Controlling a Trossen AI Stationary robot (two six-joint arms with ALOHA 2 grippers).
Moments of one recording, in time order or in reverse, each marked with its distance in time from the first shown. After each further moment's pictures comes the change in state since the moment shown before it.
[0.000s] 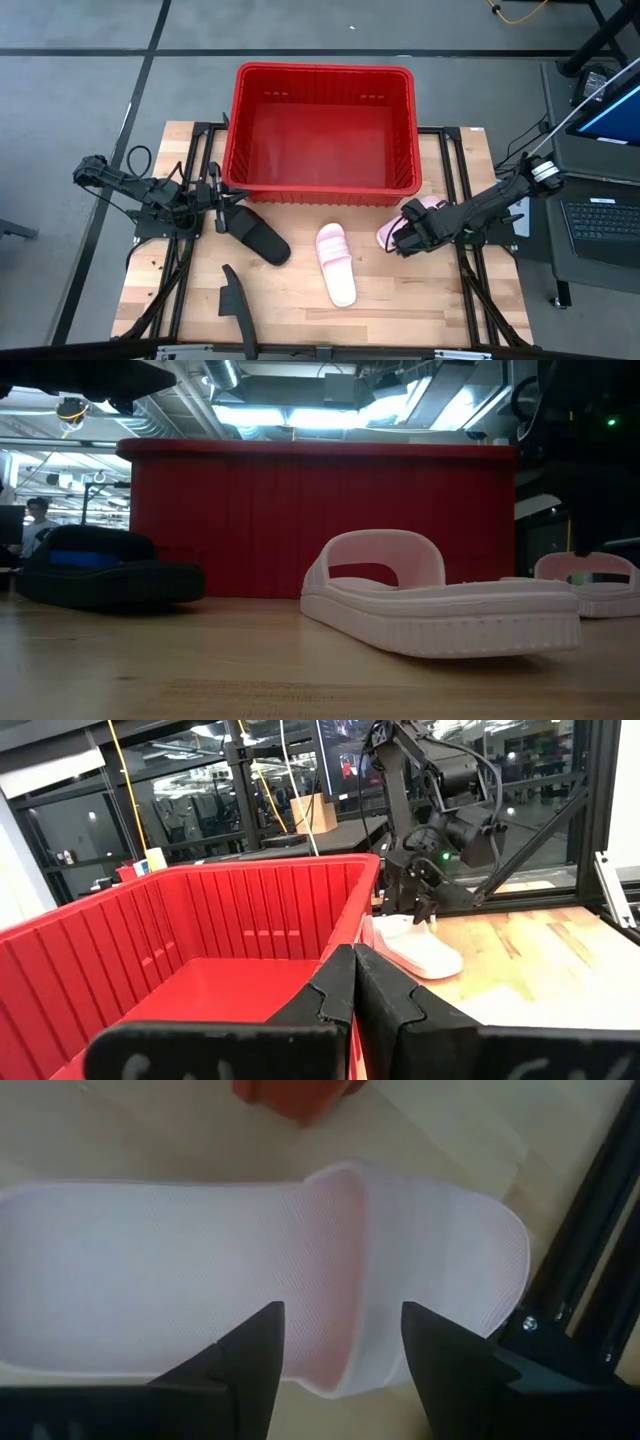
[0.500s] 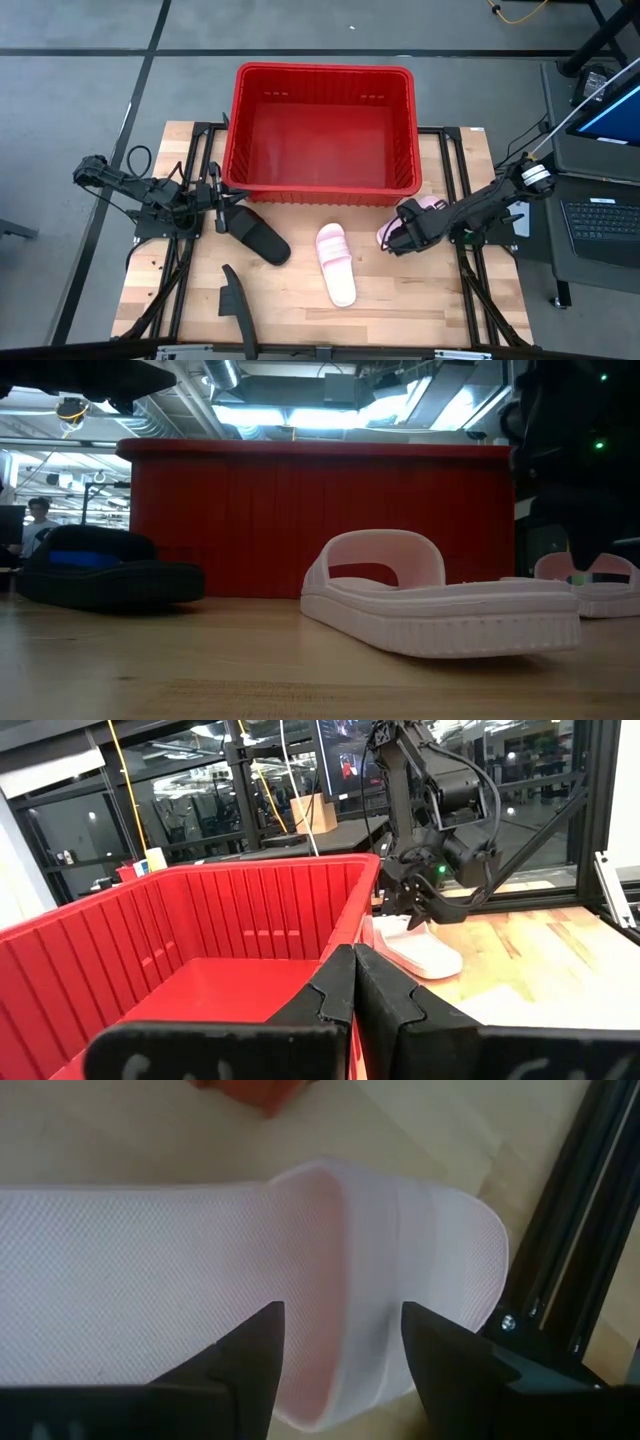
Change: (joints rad) left arm 0.000 0.000 0.000 0.000 0.000 0.000; right arm -0.044 0.091 0.000 -0.011 0.000 0.000
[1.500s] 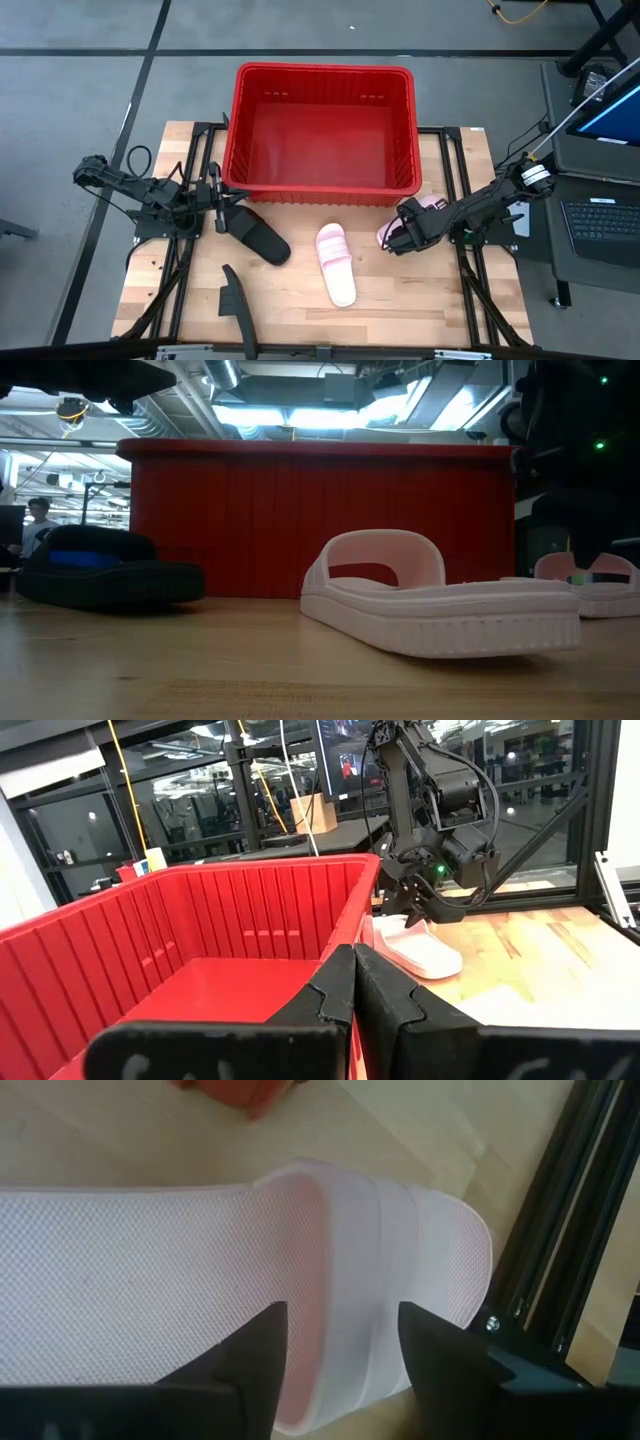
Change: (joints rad) left arm 0.000 0.000 0.000 0.000 0.000 0.000; right arm 0.000 0.000 0.000 -0.024 0.008 -0.001
